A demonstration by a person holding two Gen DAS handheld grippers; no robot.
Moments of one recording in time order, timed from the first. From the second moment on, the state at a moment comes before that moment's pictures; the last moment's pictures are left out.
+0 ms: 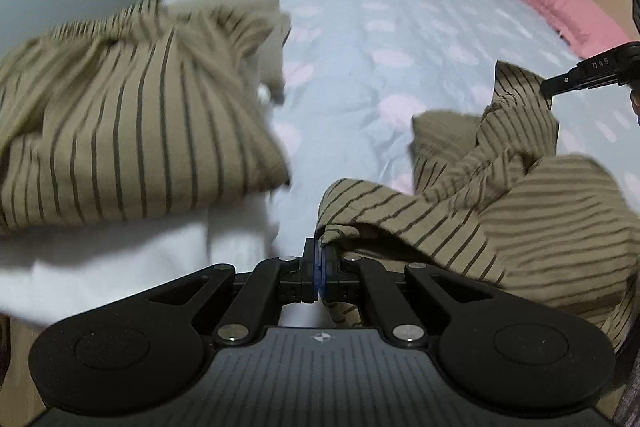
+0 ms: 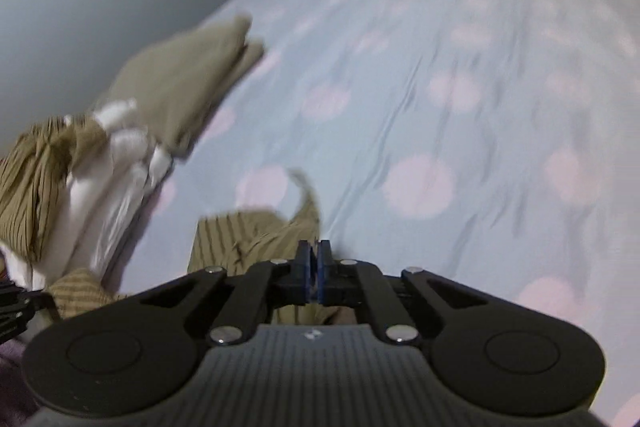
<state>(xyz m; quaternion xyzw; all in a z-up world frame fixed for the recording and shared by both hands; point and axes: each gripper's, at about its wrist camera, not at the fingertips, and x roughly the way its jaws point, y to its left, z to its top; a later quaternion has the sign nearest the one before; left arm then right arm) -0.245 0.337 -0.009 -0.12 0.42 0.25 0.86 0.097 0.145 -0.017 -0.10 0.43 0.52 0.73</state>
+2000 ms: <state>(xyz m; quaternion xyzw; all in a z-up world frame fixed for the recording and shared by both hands) -0.145 0.331 0.004 0.05 0.48 0.20 0.85 -0.016 0.005 0.034 -0.25 0.28 0.59 0.72</state>
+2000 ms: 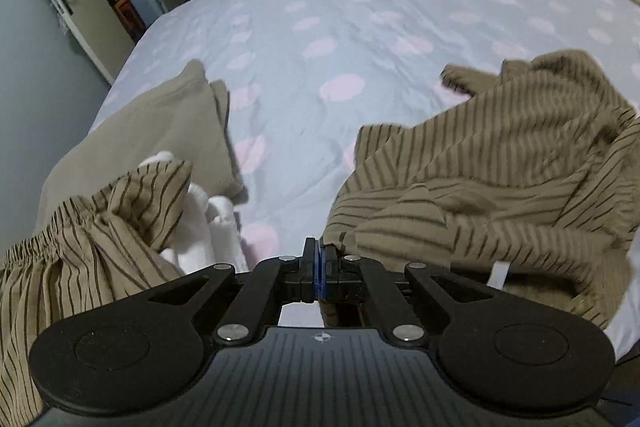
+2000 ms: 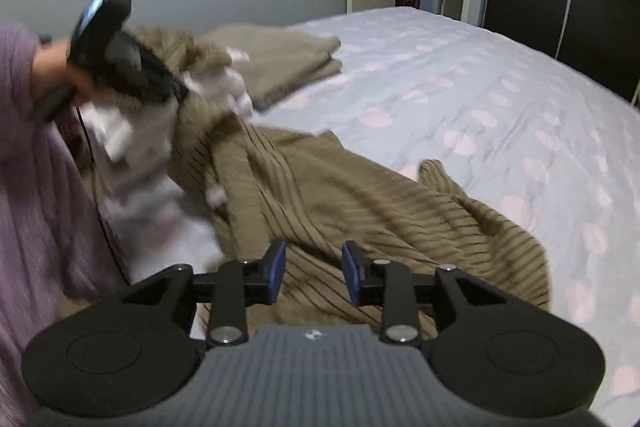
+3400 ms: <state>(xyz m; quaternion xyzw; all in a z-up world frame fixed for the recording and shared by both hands) -0.137 0.347 -0.028 0.03 0.50 0.18 0.84 -0.060 0.031 -0.083 -0.56 0.06 0.60 0.56</state>
